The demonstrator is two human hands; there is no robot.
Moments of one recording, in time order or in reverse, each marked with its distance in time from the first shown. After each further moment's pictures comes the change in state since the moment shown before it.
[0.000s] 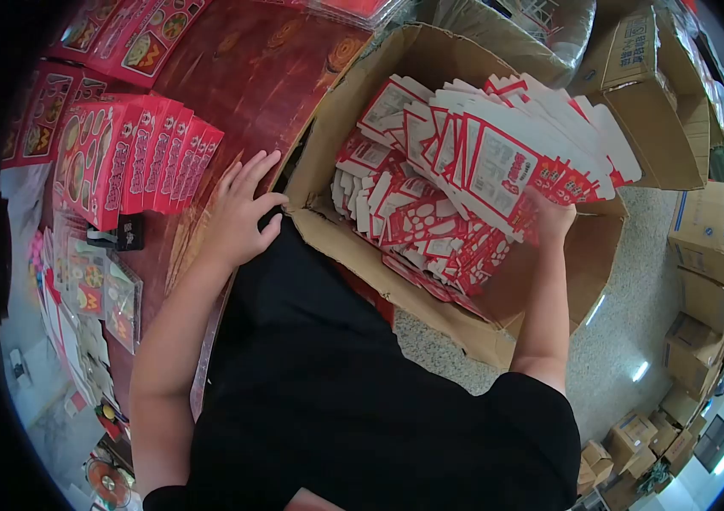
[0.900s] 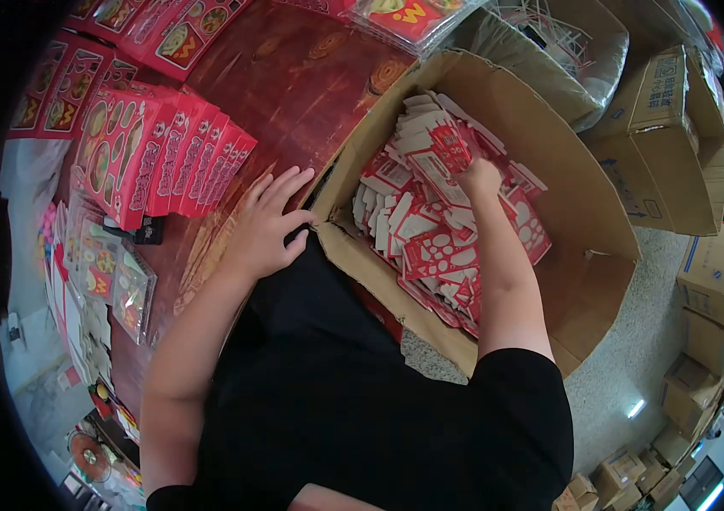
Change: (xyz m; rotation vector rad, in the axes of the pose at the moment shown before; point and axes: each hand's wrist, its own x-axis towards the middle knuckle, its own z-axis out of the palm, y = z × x) left_hand 0.001 -0.002 -0.003 -0.011 -0.004 -0.018; right_hand 0.052 0.076 0.194 -1.280 -0.477 -0.186
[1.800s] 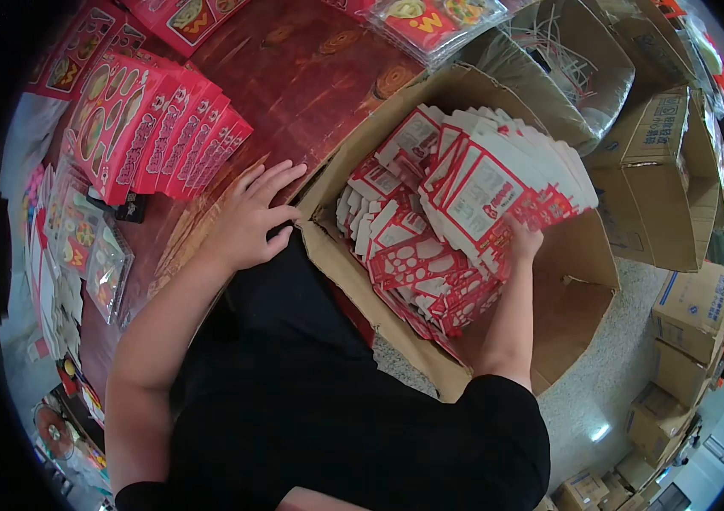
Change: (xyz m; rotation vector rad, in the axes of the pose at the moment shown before) left_hand -0.001 -0.002 0.000 -0.027 0.039 0.003; right_hand -0.053 0.123 -0.020 1.362 0.296 0.137
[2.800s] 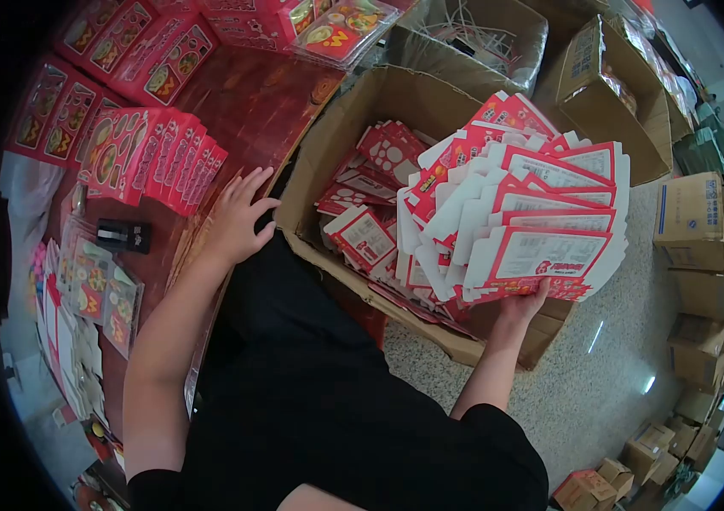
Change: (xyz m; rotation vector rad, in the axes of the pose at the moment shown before) left_hand -0.007 0.010 0.004 0.110 0.056 0.088; right_hand -0.203 -0.028 -0.116 0.979 0.264 -0.025
